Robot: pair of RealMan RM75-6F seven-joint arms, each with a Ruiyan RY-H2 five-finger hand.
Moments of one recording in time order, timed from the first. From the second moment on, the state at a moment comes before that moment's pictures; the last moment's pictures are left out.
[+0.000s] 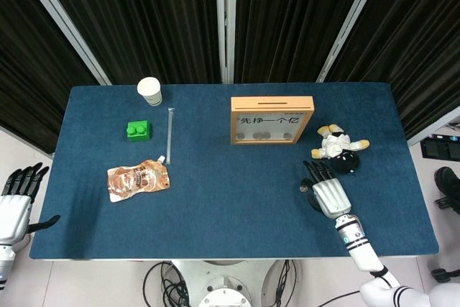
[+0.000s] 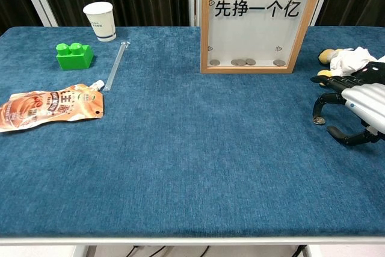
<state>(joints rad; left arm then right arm) -0.11 -1.19 -0.02 -1.35 1.54 1.48 -0.17 0.39 -1.73 0.01 -0.95 -1.53 1.21 0.00</state>
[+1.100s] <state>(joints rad) -0.12 -1.21 -0.01 -1.30 1.53 1.45 -0.22 0.41 -1.75 0.02 -0.93 -1.52 1.18 -0.05</state>
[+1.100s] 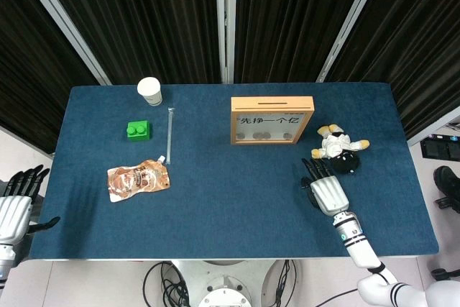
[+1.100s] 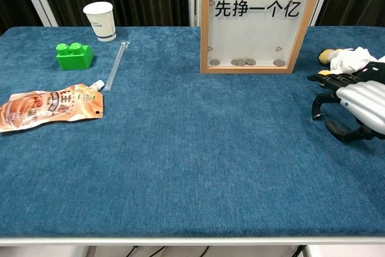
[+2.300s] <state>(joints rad) -0.12 -1.21 -0.01 -1.29 1.54 1.46 -0.25 0.42 -1.77 0.01 -0.86 -1.57 1.25 -0.05</state>
